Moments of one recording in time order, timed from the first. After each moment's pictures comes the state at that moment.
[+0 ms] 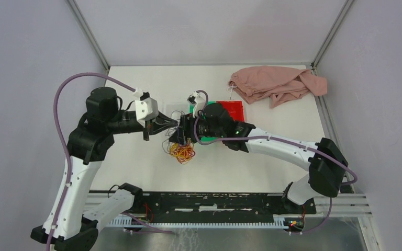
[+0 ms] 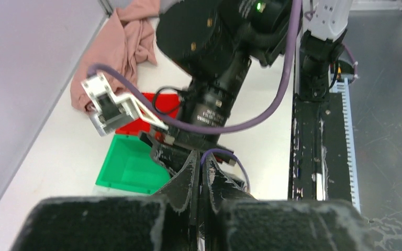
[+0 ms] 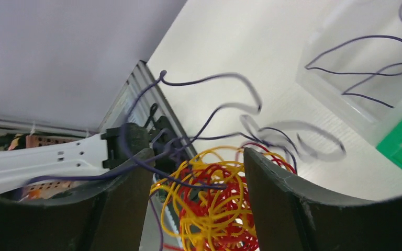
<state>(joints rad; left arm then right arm) -0.35 0.91 1.35 -0.81 0.95 0.50 0.99 1.53 1.16 0.05 -0.26 0.68</state>
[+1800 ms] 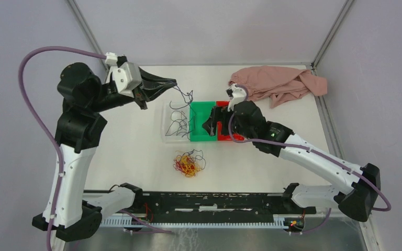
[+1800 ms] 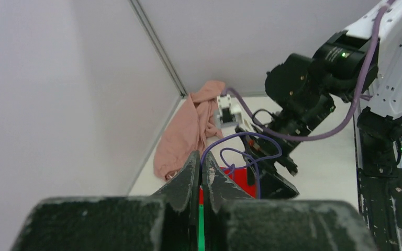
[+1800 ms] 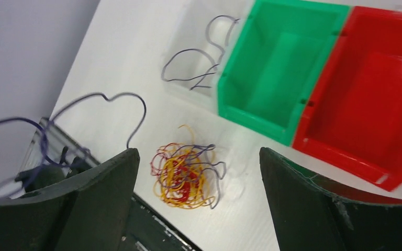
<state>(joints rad) -0.35 1.08 1.74 -0.51 0.91 0.28 0.92 1.20 1.06 -0.28 0.13 0.59</state>
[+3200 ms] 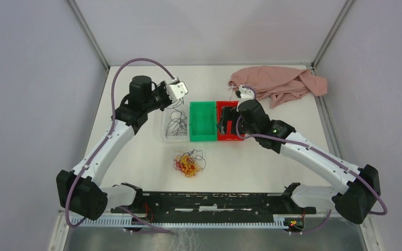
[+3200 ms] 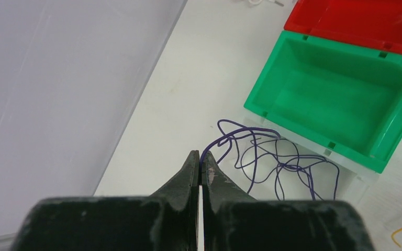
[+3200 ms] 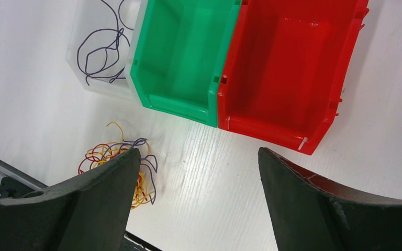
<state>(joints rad) -0.35 1.23 1.12 -0.28 0.33 0.79 0.76 1.20 1.01 -0.43 0.19 0.55</state>
